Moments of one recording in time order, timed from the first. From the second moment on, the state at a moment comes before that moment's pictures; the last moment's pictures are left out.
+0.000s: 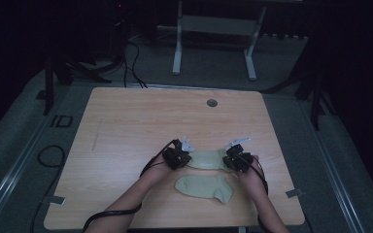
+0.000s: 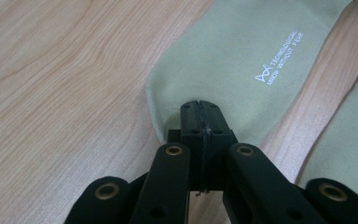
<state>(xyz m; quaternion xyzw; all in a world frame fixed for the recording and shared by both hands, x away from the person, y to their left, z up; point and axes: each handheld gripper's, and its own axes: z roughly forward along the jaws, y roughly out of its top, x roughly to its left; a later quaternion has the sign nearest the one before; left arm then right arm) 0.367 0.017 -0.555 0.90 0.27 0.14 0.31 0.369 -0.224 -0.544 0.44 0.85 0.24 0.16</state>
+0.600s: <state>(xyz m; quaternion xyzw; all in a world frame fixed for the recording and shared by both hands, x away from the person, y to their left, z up) 0.290 0.034 -0.539 0.90 0.24 0.09 0.34 0.268 -0.222 -0.531 0.39 0.86 0.30 0.15</state>
